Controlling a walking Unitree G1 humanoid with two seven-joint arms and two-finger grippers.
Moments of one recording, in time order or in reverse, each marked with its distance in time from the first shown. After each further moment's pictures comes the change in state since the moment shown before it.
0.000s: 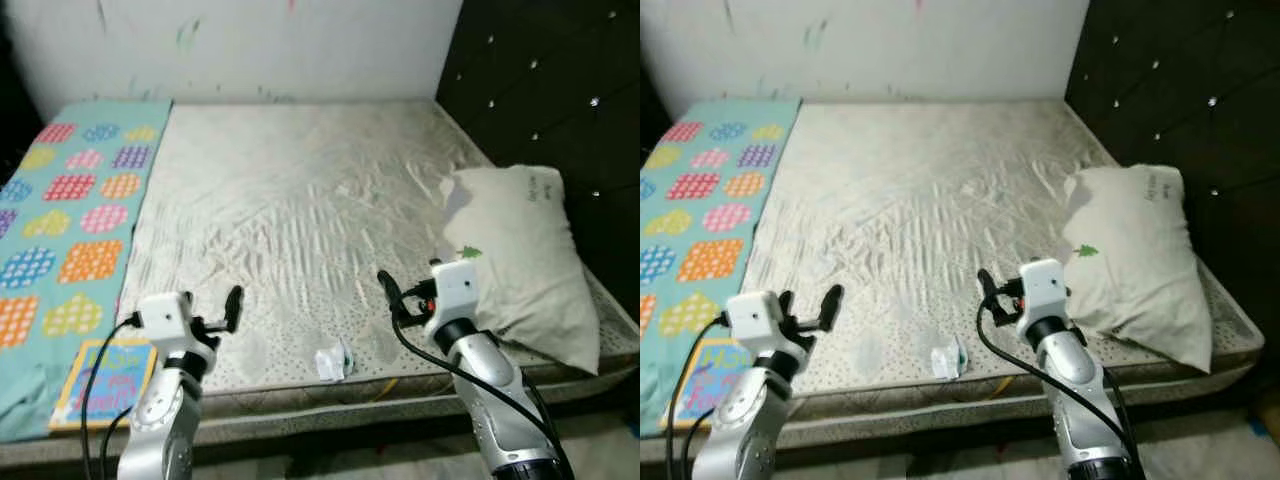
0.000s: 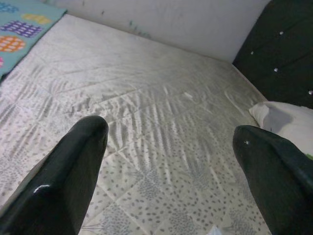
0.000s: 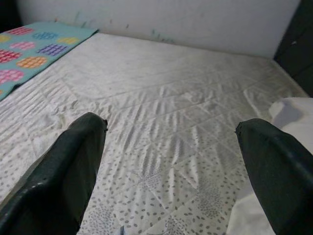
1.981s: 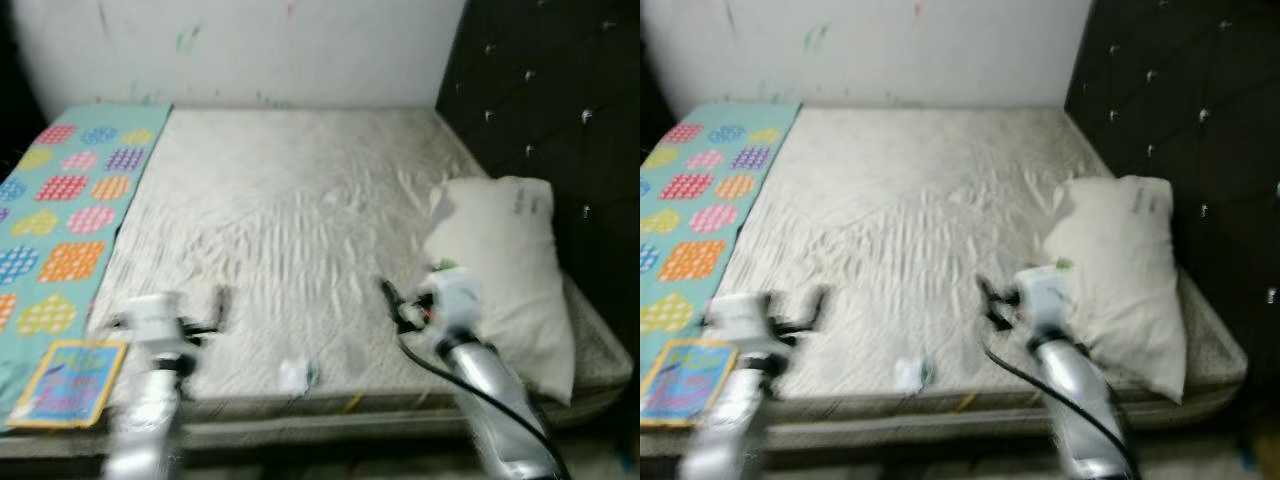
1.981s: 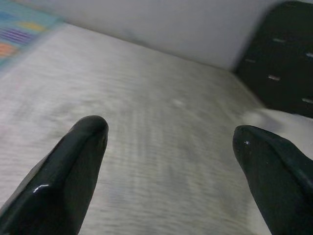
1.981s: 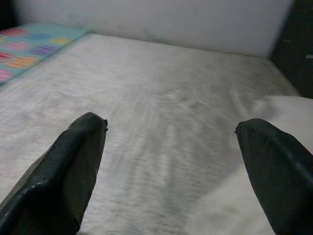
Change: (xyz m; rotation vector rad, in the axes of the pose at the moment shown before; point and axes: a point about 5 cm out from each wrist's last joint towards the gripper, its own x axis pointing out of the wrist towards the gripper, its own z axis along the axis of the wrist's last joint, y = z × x) left arm 0.002 -0.005 -0.002 0.006 -0.006 -0.036; right arm -0.012 -0.009 -0.009 0.018 0.014 -0.040
